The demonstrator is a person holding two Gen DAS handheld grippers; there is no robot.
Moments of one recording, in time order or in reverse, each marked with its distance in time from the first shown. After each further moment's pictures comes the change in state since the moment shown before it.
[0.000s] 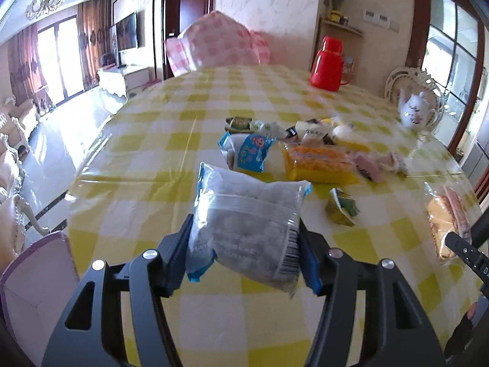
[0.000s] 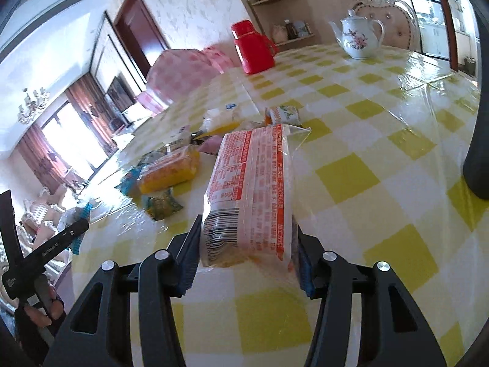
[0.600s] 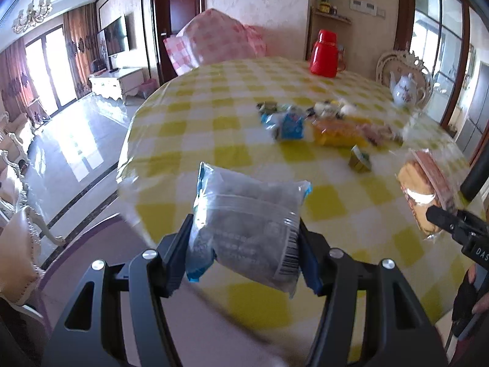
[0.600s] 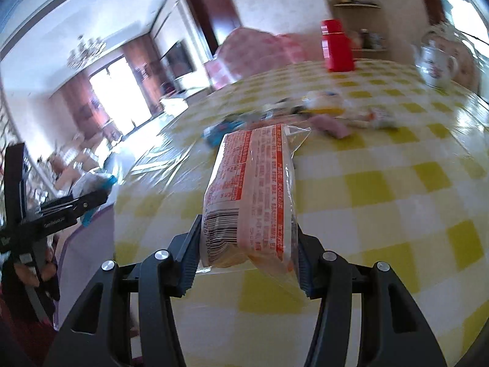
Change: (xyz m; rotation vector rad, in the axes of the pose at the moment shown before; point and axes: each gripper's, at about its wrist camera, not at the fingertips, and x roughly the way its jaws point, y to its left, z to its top) left arm -0.064 0.088 -0.035 0.095 0.062 0.000; right arm -0.011 0.129 -0.058 -0.282 0.079 0.179
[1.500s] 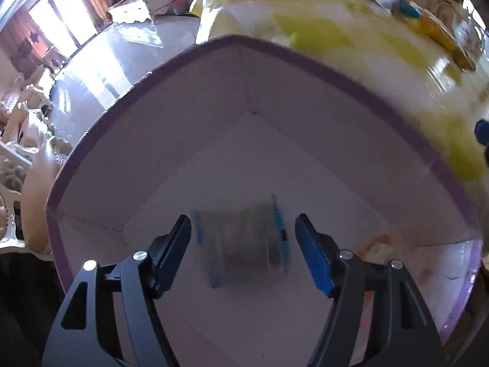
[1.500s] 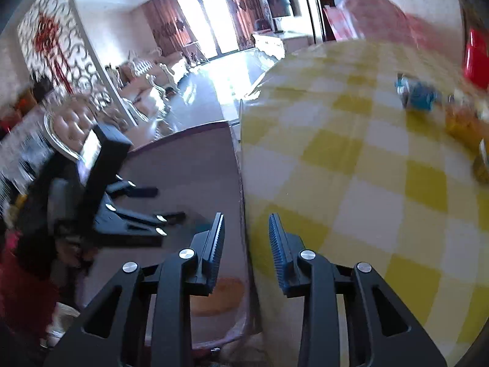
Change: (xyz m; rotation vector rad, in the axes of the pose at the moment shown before) left arm 0.054 0.142 -0.114 -0.040 0.412 0.147; right arm 0.095 0.175 -0.028 -0.274 0.251 0.334
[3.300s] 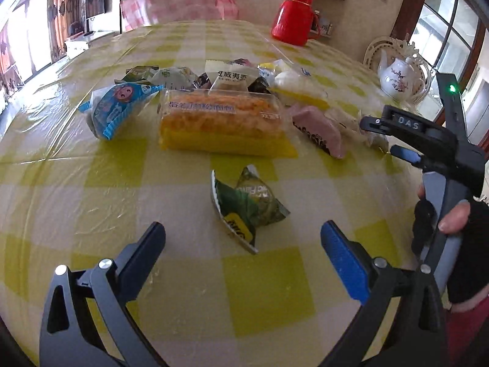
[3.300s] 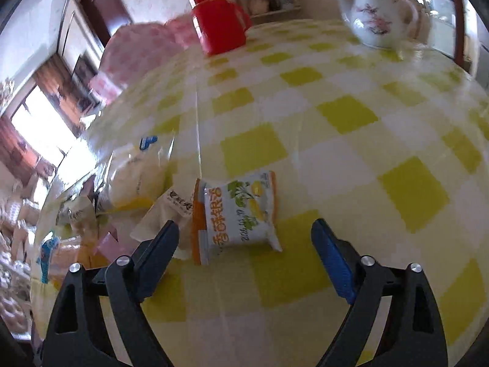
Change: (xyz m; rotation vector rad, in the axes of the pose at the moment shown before) left arm -0.007 -0.355 0.194 -0.017 -0.259 -0.307; right arm -0.129 -0.452 0.043 0.596 -0.130 -0.602
